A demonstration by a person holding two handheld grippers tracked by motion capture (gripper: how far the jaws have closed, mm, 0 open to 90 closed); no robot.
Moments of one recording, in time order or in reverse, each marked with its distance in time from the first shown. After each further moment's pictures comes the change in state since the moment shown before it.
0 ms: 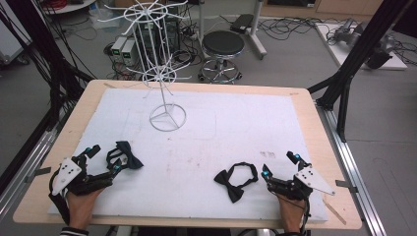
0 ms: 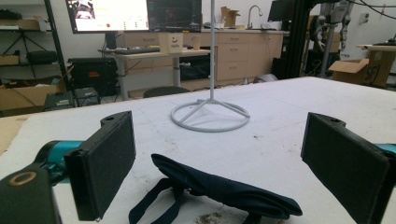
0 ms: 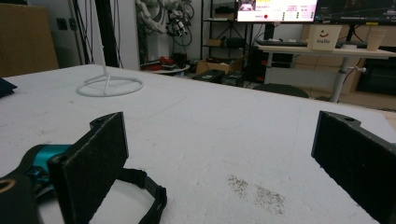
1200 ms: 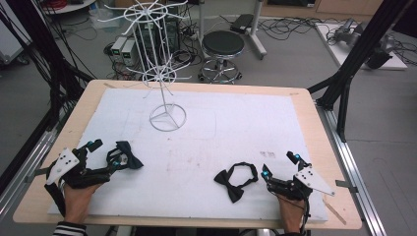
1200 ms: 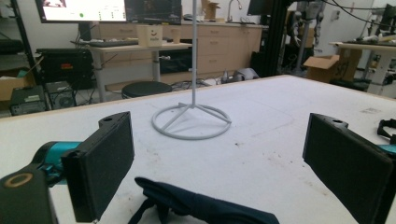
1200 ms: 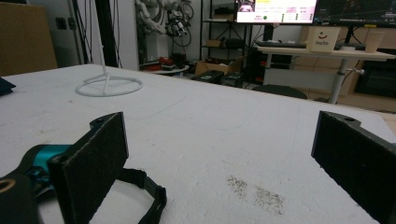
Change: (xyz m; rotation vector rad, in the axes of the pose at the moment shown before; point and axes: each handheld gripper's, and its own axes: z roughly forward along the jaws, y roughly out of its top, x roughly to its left) left arm 0.008 0.030 0.011 0.051 -0.110 -0.017; right arm 0.000 0.000 0.000 -0.004 -0.003 -0.015
